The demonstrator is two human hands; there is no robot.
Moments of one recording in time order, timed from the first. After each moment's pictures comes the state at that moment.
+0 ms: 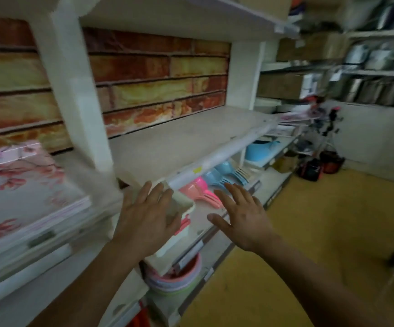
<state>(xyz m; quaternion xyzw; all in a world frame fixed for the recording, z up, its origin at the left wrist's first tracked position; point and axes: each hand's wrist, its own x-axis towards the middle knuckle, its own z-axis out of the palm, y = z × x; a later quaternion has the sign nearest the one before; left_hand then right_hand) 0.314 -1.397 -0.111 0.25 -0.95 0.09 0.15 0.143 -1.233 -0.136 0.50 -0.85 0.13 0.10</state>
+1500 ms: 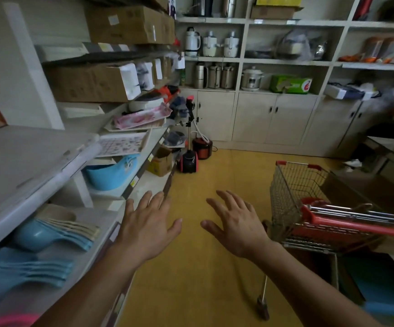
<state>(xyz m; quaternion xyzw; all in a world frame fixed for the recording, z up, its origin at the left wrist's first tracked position) -0.347 -1.204 -0.145 -0.03 -1.00 0.02 0.05 -0.375 -0.987 -0.157 0.22 -0.97 0.08 0.07</state>
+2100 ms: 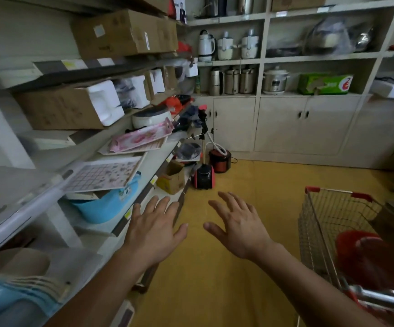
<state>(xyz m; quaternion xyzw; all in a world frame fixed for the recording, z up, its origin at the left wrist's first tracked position) -0.602 -1.134 -0.142 0.02 -1.00 0.05 0.06 -0.656 -0.929 -0.168 0.27 -0.95 0.12 0.08</state>
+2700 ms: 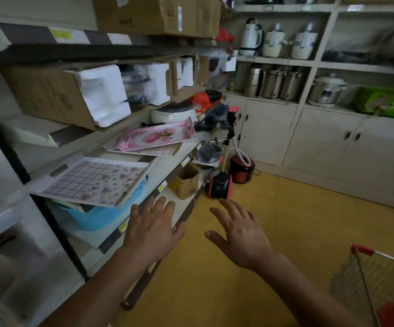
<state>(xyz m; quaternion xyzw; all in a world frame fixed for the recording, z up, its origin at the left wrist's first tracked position) -0.812 -1.199 -0.175 0.13 -0.99 0.03 0.06 -0.890 -0.997 -0.187 0.36 -0.93 0.08 0.04</state>
